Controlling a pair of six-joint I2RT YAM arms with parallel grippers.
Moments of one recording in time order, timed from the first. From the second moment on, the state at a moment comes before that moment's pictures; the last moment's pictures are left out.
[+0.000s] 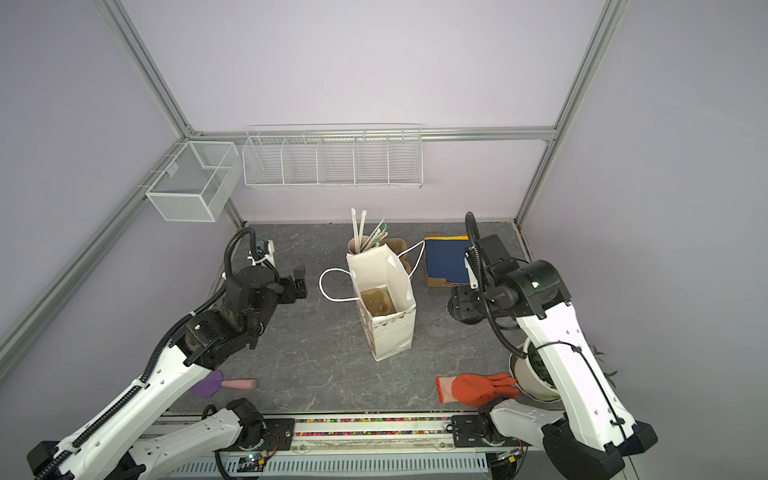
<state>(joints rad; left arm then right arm) -0.72 0.94 1.07 -0.59 -0.61 -0.32 0.47 1.17 1.69 -1.61 0.13 0.34</state>
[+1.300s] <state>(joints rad) -0.71 0.95 1.07 -0.58 -0.61 -0.32 0.88 1.65 2.26 -1.59 0.13 0.33</state>
